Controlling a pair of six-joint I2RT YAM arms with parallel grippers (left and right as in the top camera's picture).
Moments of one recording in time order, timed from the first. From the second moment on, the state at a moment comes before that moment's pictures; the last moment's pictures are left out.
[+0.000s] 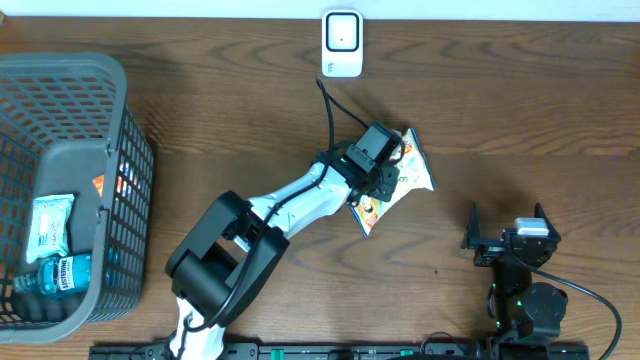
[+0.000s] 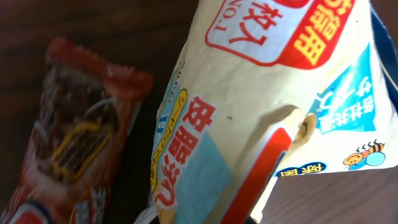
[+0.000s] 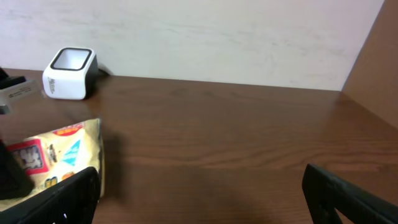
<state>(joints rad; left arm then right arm) -0.75 2.01 1.30 -0.30 0.12 -0.38 -0.07 0.01 0.01 -0.07 -0.01 -0.08</state>
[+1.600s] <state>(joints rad) -0.39 1.11 1.29 -0.68 -0.32 -0.41 -0.07 0.01 0.01 -0.07 -0.01 -0.08</state>
